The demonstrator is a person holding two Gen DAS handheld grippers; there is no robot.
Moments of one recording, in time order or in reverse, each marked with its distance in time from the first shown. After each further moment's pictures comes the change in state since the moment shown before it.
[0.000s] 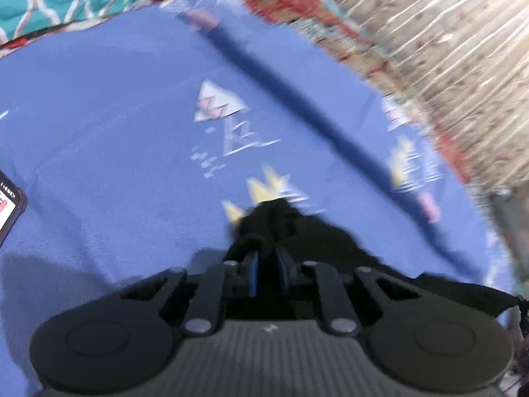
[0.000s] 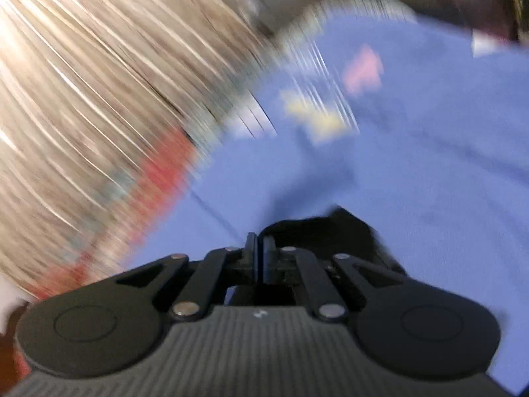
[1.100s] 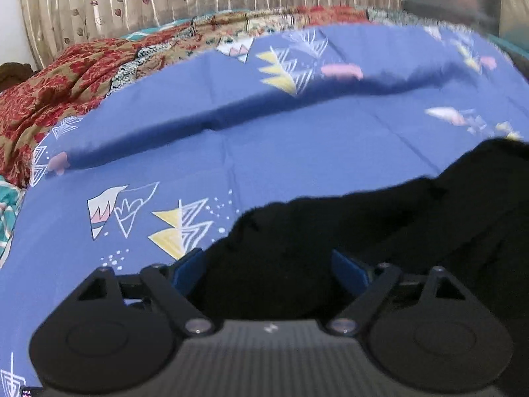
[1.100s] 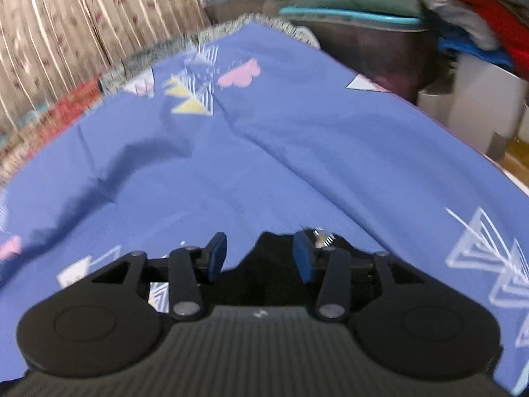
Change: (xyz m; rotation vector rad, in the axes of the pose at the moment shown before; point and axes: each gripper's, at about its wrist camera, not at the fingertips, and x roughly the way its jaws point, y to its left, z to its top) left arm 0.051 -0.116 -0.069 0.925 0.042 0.137; right arm -0.061 -0.102 -0.004 -0.336 0.120 -0.417
